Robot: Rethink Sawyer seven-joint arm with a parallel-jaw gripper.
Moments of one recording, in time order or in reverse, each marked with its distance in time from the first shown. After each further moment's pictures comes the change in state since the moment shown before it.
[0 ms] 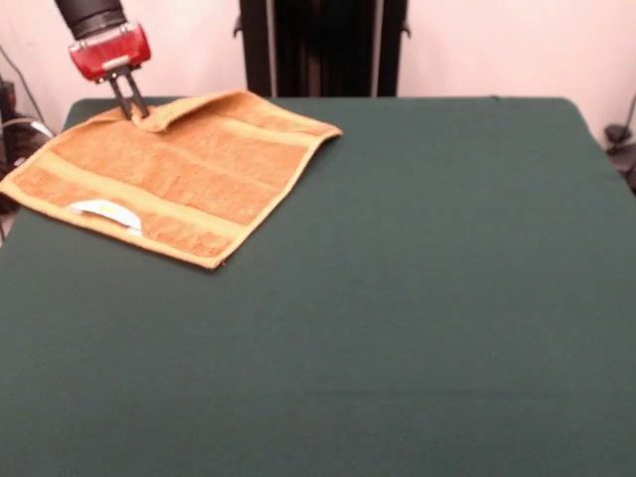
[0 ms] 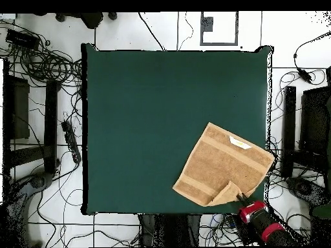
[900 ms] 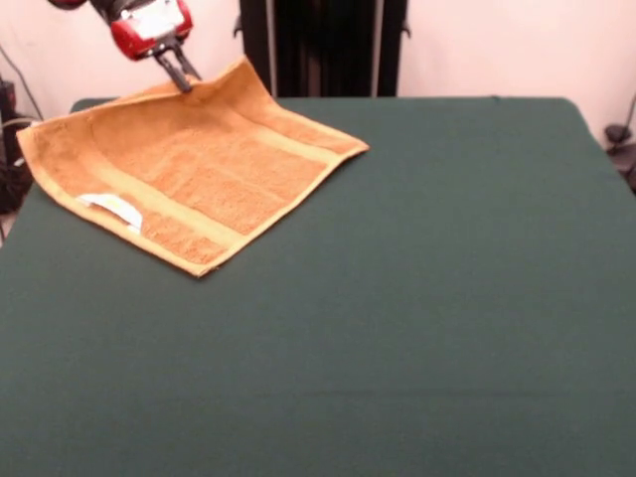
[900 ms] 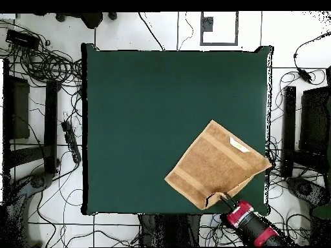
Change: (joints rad) arm -0.202 0.217 0.181 0.083 -0.049 0.228 -0.429
